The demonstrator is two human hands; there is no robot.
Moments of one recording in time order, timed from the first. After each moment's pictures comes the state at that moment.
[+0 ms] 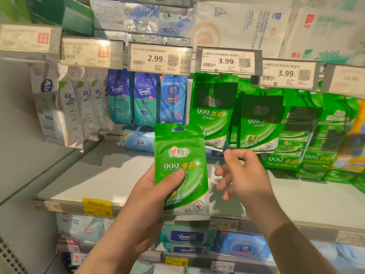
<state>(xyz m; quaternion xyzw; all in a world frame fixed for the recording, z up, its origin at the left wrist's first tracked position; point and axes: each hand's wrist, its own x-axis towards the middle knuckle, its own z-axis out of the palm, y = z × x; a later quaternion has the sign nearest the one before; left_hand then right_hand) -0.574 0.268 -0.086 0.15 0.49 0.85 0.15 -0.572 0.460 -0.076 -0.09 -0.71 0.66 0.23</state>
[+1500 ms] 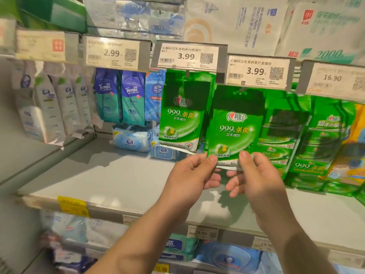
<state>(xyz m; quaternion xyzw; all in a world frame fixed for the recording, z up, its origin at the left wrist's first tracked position) -0.616 0.404 -0.092 0.15 0.57 0.80 0.11 -0.571 0.545 -0.081 -0.07 -0.70 0.66 0.26</state>
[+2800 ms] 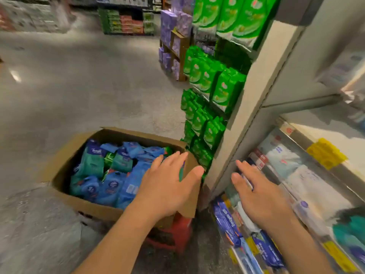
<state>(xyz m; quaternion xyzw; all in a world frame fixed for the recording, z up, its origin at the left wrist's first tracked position) -0.279 -0.038 -0.230 -0.33 0.89 0.31 -0.07 -0.430 0.136 -0.209 0.33 -0.89 0.28 -0.14</state>
